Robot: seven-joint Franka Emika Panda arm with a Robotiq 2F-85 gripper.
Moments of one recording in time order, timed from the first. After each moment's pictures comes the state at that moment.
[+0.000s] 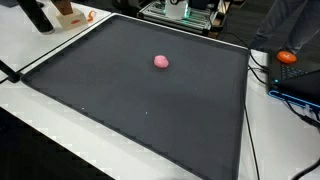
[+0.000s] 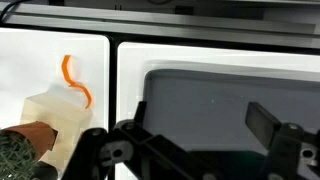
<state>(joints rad) -0.27 -0.69 -0.29 -2.70 -0.41 1.95 -0.40</state>
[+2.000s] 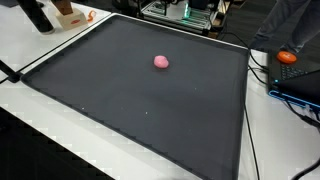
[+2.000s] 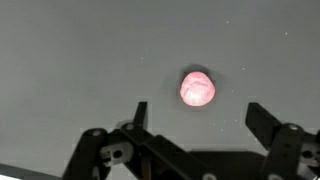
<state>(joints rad) 0.15 -0.19 -0.01 -2.48 0.02 2.38 -0.27</state>
